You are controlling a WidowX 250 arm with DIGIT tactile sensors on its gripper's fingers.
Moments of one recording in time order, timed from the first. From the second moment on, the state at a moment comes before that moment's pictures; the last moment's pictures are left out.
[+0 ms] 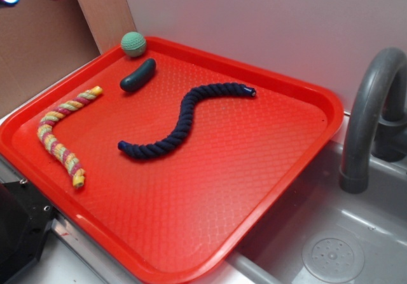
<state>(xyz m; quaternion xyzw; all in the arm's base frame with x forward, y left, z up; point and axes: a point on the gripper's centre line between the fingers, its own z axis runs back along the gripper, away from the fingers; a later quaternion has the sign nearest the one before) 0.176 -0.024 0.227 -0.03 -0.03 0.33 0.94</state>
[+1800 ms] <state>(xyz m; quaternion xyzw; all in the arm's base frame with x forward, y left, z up) 0.260 -0.047 0.023 -0.01 0.02 0.29 0.96</state>
